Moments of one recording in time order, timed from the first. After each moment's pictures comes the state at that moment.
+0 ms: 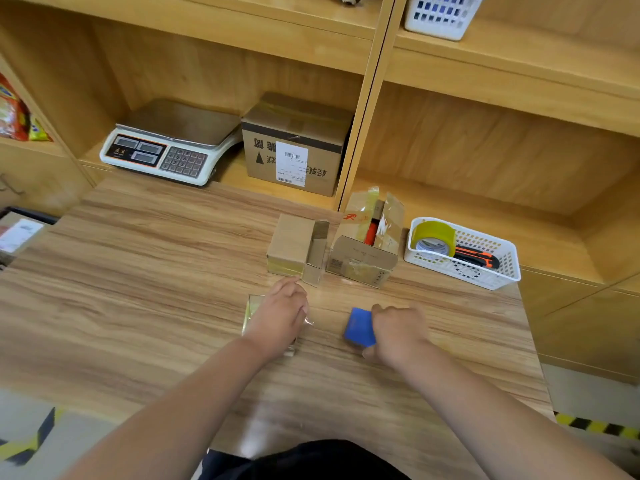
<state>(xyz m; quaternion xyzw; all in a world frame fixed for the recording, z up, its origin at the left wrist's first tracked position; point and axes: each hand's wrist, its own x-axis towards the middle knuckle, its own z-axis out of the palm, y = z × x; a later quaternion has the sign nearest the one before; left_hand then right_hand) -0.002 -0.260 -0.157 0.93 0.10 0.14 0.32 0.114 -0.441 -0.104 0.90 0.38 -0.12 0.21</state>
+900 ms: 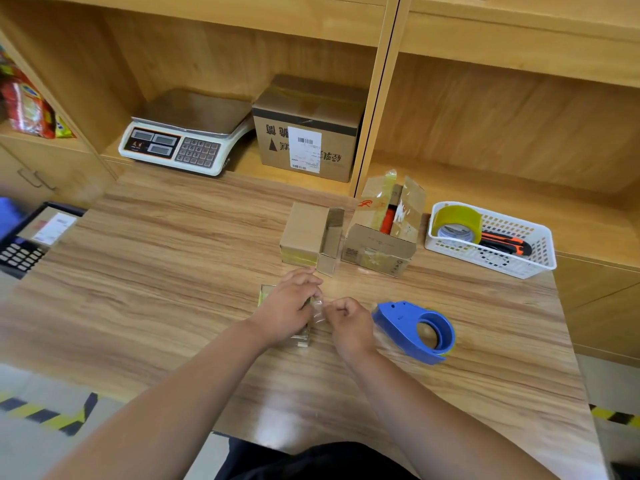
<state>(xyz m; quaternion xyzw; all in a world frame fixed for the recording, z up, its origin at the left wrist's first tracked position) 0.001 -0.249 -0.144 0.93 0.10 0.04 0.34 0.058 -0.379 -0.157 0.80 0.03 -0.26 -0.54</state>
